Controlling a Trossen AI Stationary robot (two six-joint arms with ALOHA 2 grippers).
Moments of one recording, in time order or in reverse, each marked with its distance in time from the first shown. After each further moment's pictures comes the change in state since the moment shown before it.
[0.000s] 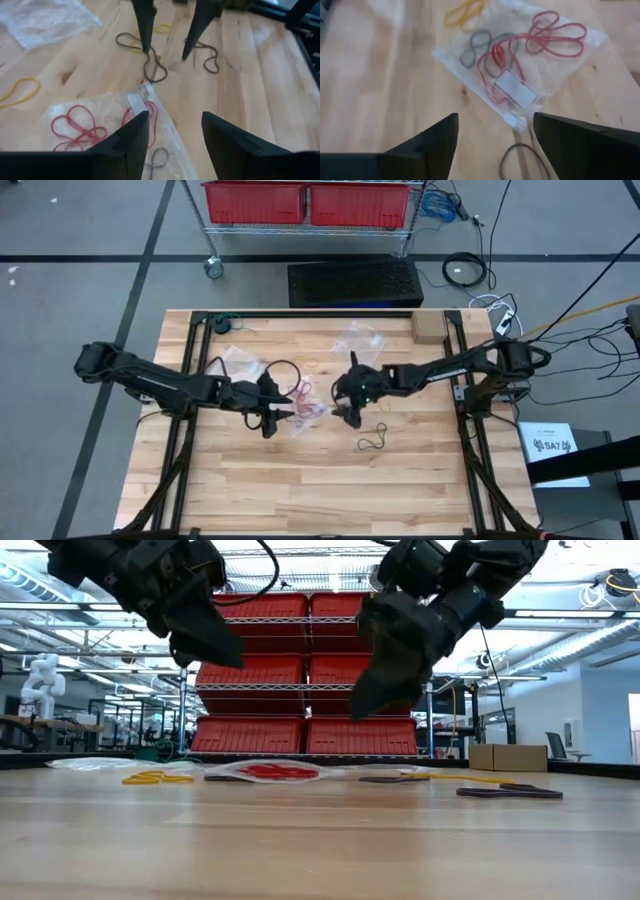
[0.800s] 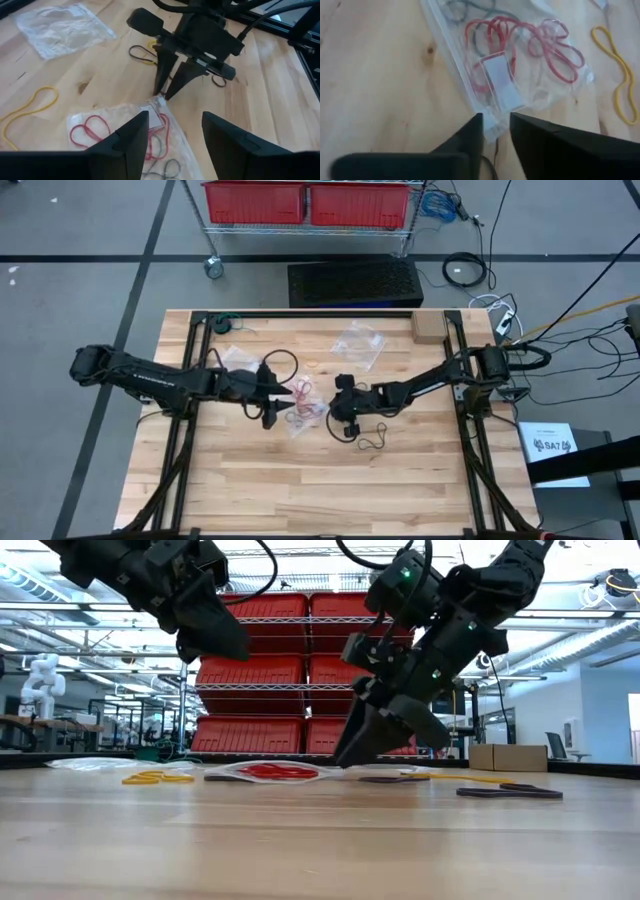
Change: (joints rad) left arm 0.097 -0.041 0.000 -0.008 0.056 0.022; right arm 0.084 0.179 0.001 0.143 0.291 -0.518
